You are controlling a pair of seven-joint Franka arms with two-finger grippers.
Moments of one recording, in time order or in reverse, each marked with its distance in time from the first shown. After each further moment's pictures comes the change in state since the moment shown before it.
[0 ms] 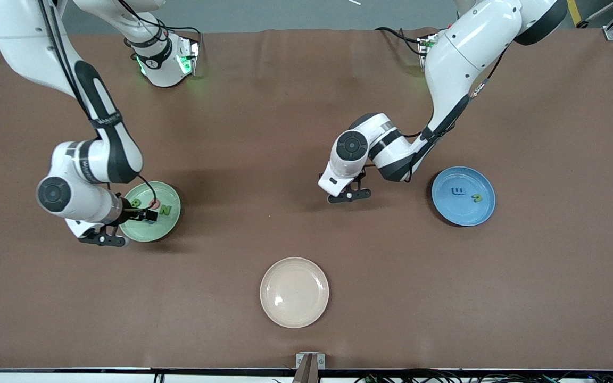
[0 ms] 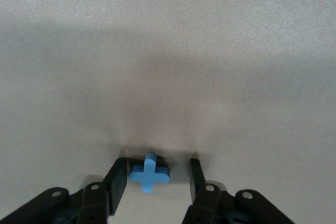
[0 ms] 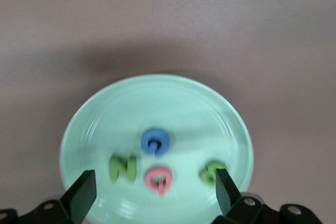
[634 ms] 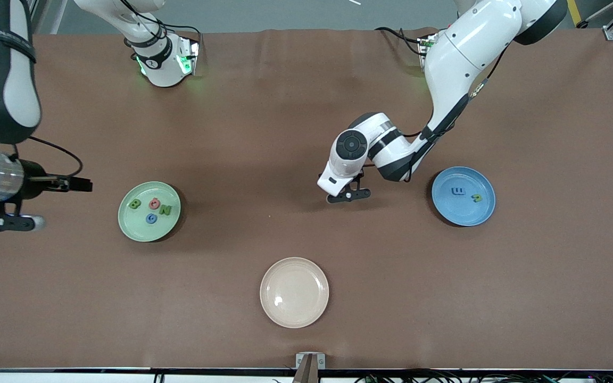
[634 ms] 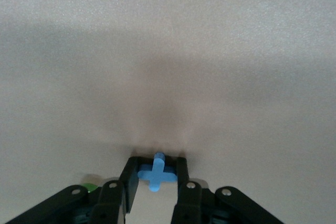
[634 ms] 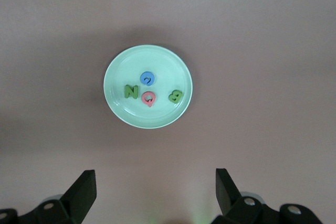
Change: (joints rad) left arm 0.000 -0.002 -0.002 0.002 0.002 0.003 -0.001; right arm -0.052 -0.089 -0.004 0.494 -0.002 -0.634 -0.097
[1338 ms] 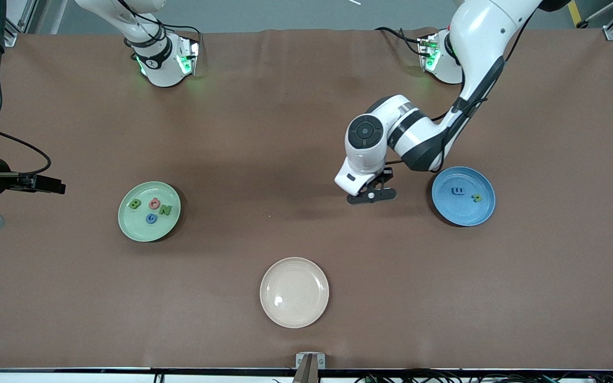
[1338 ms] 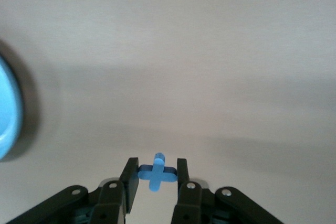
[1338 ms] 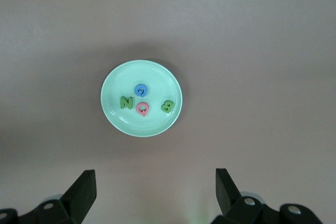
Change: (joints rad) left arm 0.077 -0.210 0.001 0.002 0.047 -0.268 0.132; right arm -0.038 0.007 0.009 0.080 -0.001 -0.037 -0.012
